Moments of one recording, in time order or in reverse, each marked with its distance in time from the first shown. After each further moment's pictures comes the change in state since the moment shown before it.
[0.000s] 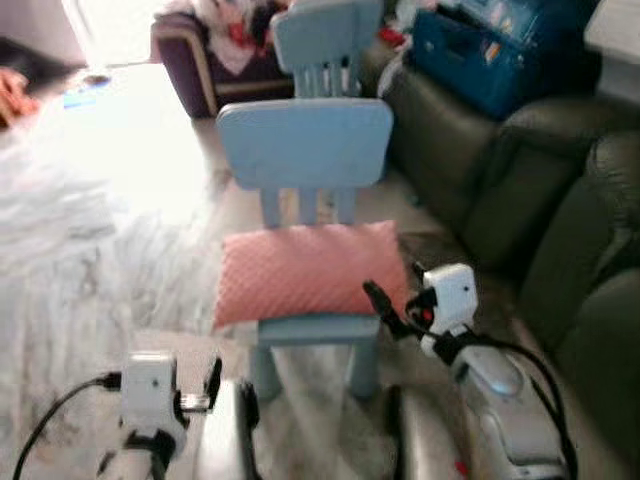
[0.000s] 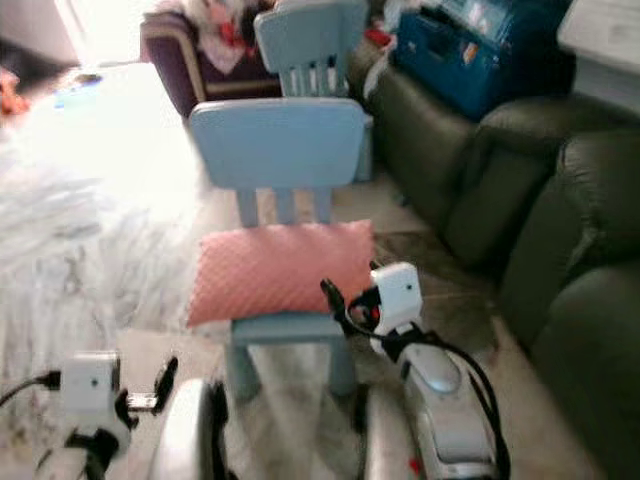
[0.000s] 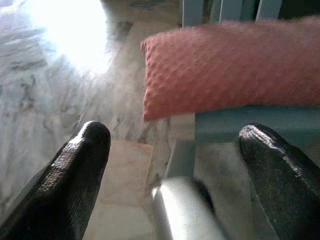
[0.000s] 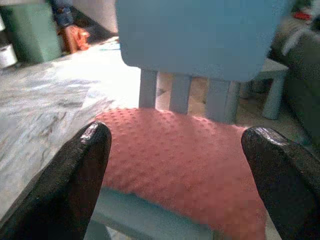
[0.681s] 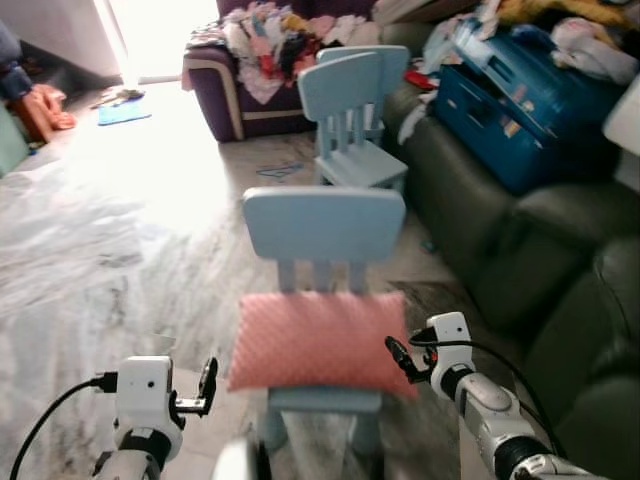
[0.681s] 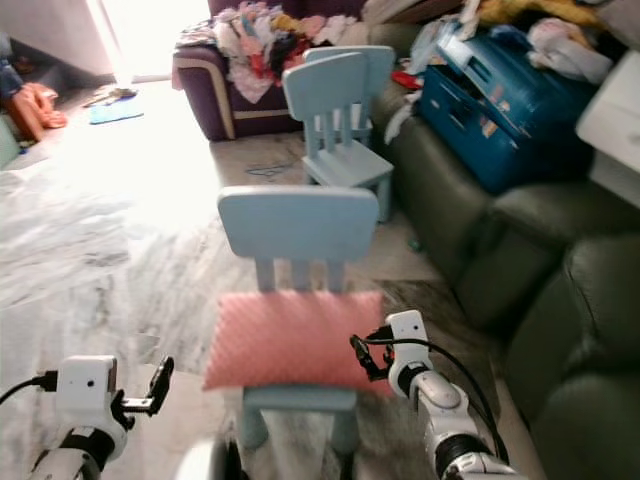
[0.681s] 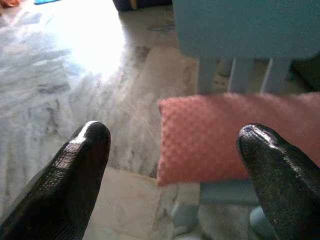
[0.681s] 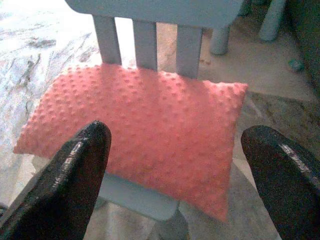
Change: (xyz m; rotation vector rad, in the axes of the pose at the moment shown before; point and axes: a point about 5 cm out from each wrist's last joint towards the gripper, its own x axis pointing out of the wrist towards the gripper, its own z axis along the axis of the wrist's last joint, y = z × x) left arm 0.003 0.004 -0.004 0.001 0.004 0.001; right arm -0.007 -0.041 -0.108 0.078 0.317 -0.100
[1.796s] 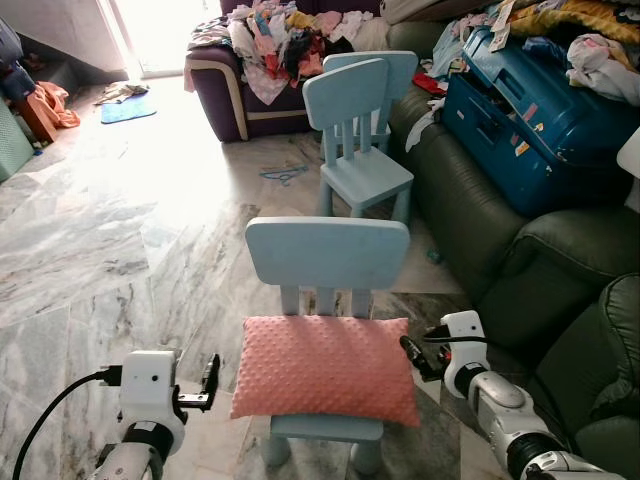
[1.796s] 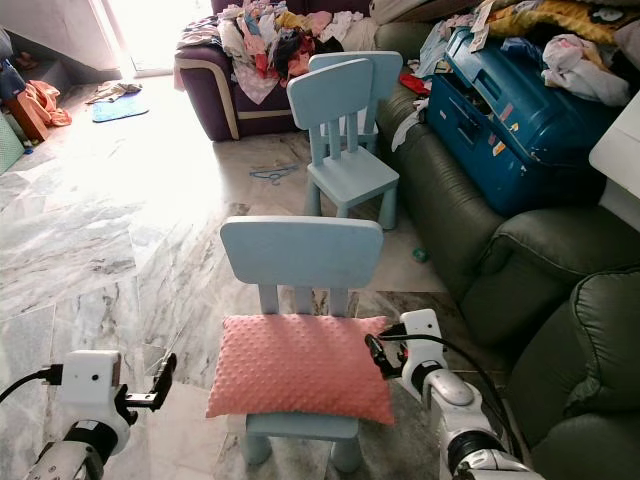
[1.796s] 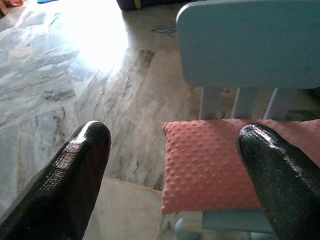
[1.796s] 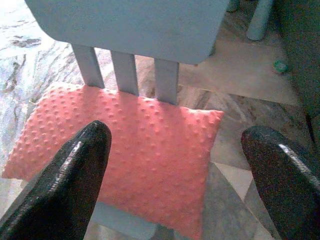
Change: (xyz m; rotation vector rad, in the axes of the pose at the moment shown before) left arm 0.007 0.002 0.002 0.011 -0.005 -0.004; right arm 0.000 -0.020 0.002 0.006 0.091 -0.084
